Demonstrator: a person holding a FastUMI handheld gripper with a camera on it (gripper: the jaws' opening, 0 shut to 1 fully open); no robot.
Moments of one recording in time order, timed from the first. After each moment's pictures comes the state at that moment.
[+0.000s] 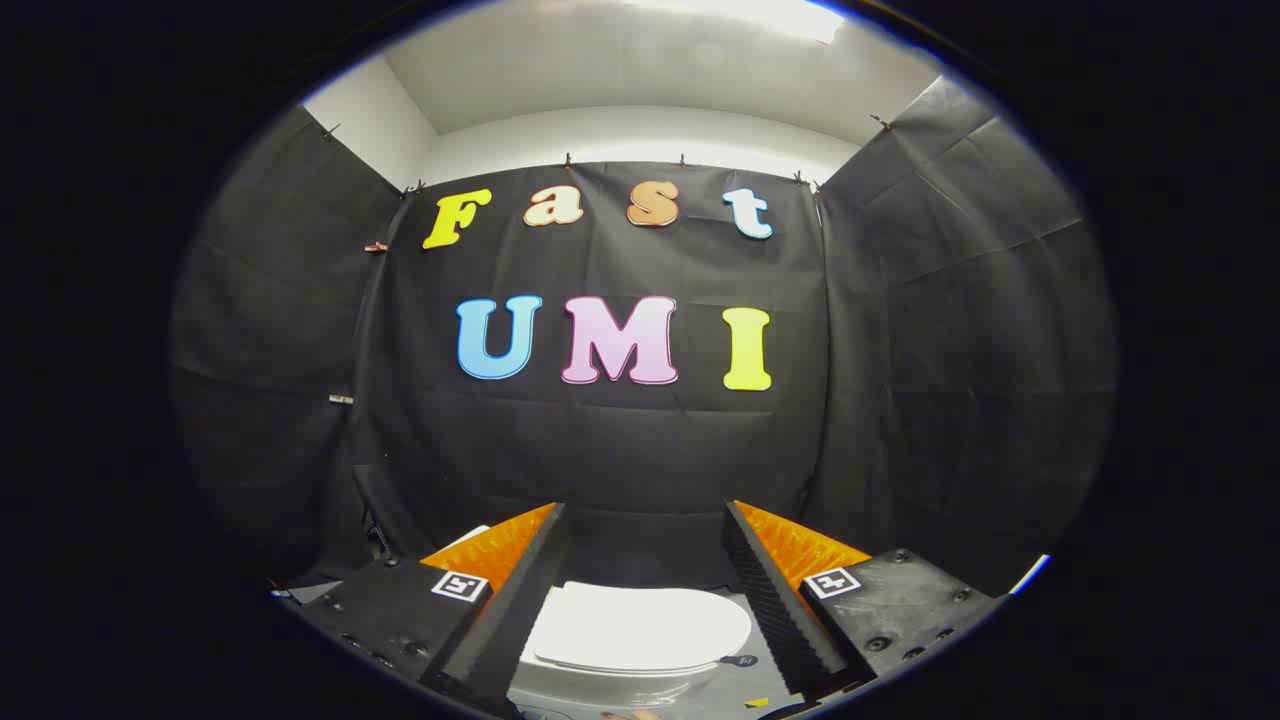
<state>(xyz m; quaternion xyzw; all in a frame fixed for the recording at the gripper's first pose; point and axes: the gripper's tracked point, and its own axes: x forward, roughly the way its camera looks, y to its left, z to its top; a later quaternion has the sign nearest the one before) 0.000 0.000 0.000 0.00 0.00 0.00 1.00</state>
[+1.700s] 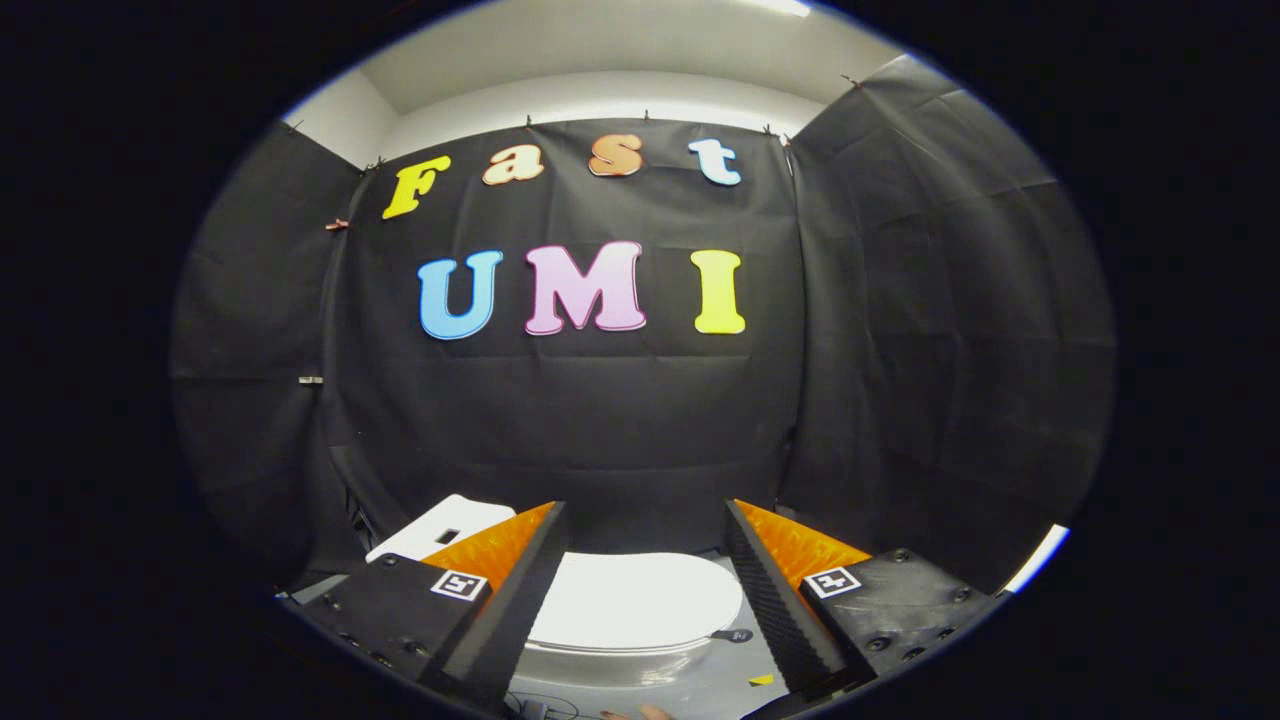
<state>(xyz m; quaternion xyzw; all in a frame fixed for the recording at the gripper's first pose) 0.034 -0.049 -0.073 0.04 0.07 -0.04 1.00</state>
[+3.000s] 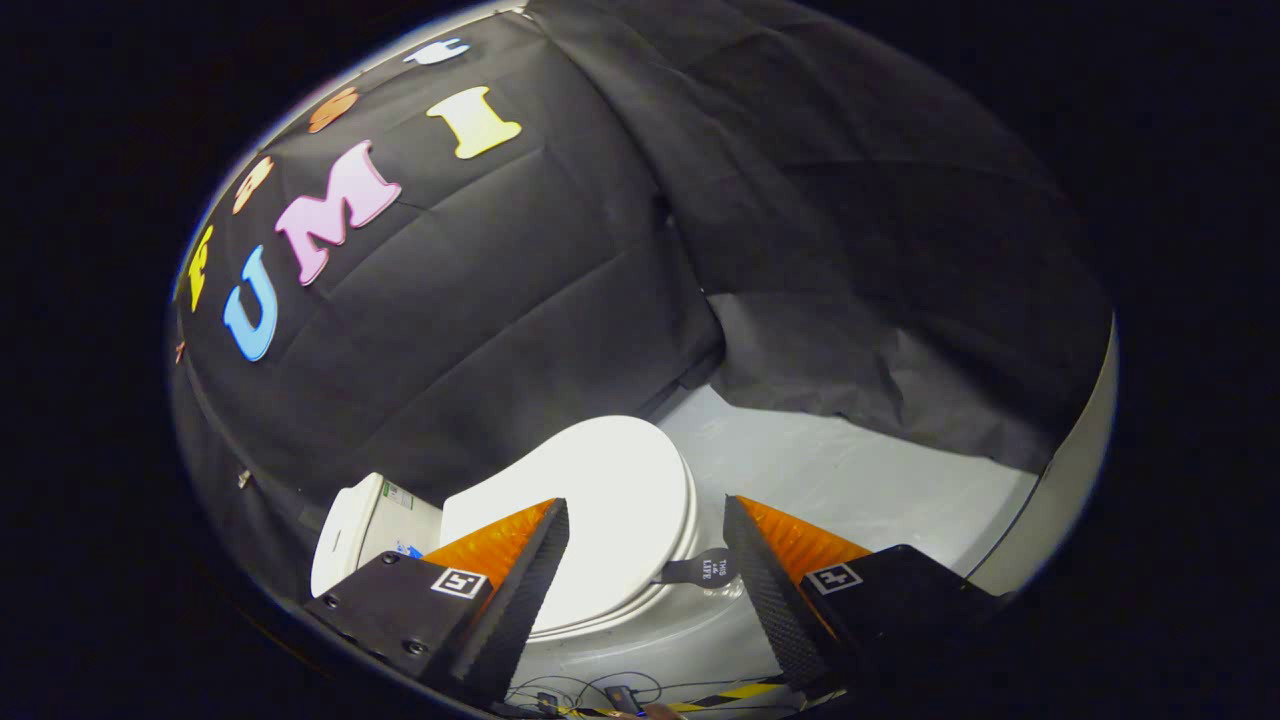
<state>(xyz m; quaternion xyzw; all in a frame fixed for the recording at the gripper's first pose) 0.141 -0.238 -0.416 0.31 0.29 -0.15 0.89</state>
